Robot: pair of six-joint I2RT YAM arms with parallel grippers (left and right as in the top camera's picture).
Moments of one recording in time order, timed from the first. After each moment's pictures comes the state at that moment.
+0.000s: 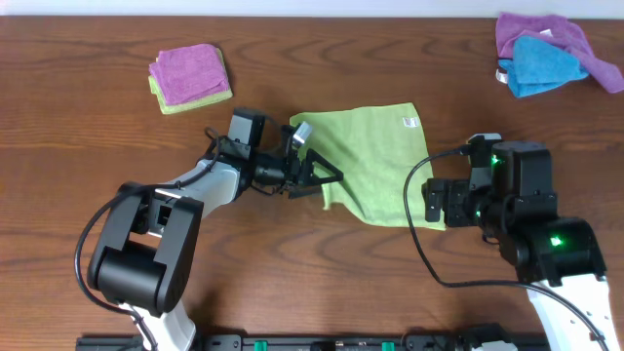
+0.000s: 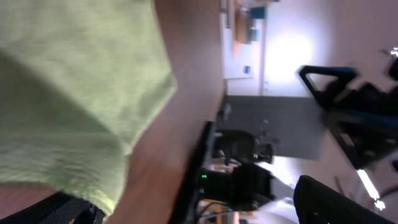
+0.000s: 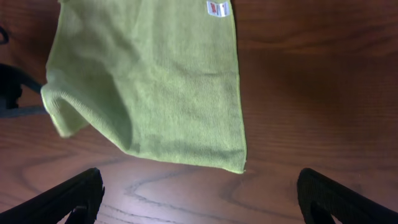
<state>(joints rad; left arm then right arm) -0.31 1.87 0.92 0.10 1.31 -0.63 0.14 1.01 1.00 -0.96 -0.06 0.12</state>
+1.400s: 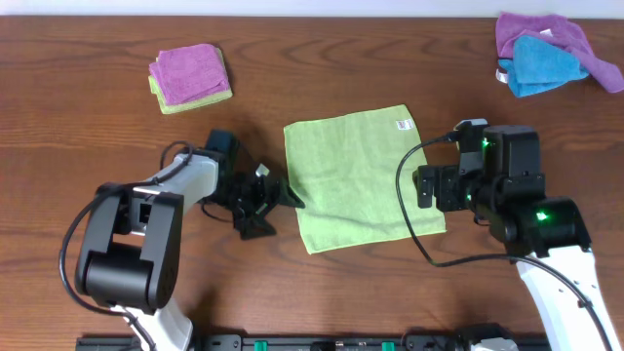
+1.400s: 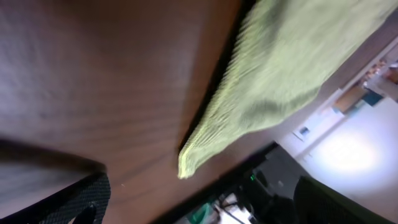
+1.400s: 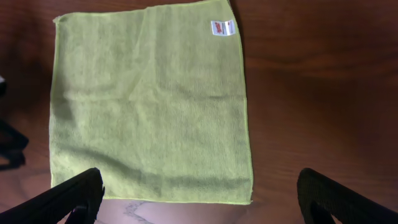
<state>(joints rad) -0.19 1.86 0.95 -0.71 0.87 -0.51 0.14 1.10 1.00 -0.85 -0.10 0.07</state>
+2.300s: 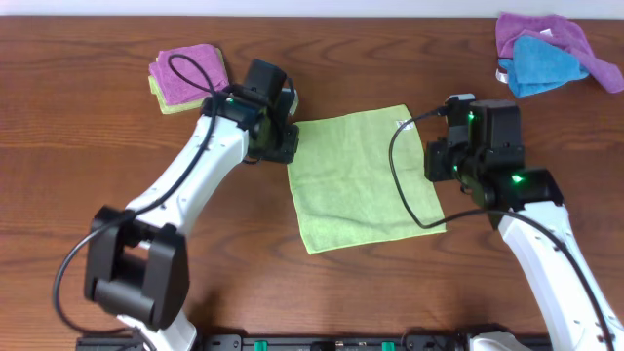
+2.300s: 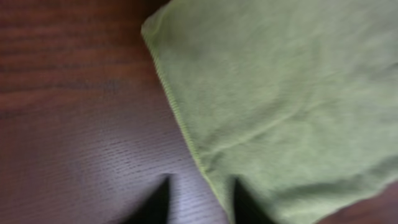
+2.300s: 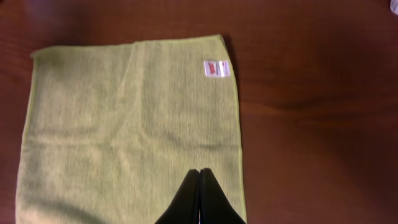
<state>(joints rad) -0.39 1.82 1.42 -0.86 0.19 -0.17 0.13 1.30 1.00 -0.59 -0.09 0.05</state>
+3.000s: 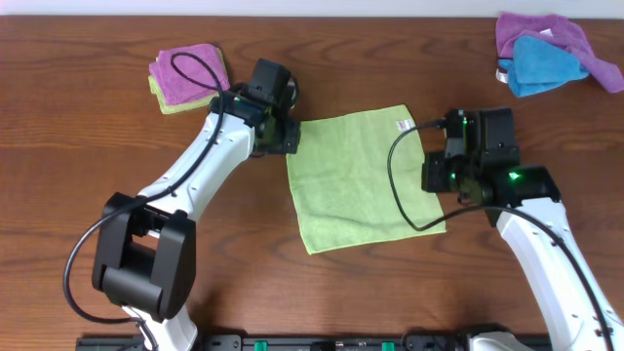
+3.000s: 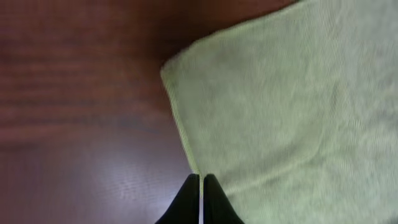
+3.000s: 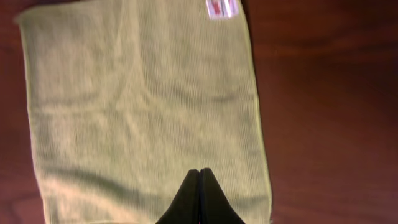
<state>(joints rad) -0.39 1.87 1.42 -0.72 0.13 -0.23 0.13 1.32 1.00 -0.76 -0.12 0.16</state>
